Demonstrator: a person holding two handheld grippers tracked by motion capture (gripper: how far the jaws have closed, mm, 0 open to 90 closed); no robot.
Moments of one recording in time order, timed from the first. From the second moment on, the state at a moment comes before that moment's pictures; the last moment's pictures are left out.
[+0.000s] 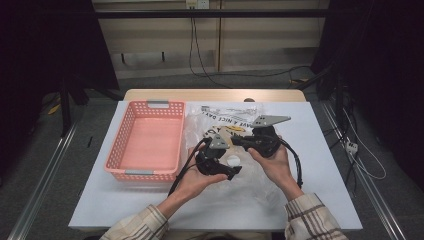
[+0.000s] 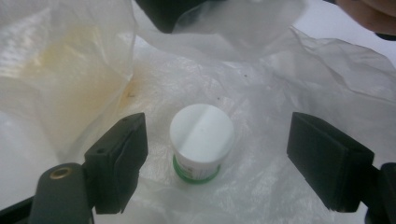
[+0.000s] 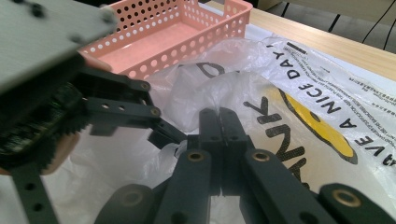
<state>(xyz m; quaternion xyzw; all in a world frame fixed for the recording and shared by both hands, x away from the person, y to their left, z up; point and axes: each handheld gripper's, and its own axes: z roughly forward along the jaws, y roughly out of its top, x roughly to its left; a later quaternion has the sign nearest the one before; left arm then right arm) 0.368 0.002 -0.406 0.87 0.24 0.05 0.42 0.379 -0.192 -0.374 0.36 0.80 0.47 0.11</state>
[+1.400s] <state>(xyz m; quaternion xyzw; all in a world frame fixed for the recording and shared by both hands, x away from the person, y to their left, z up) 0.312 0.119 -0.381 0.83 0.27 0.12 0.47 0.342 -0.199 -0.391 0.35 0.82 0.43 0.10</state>
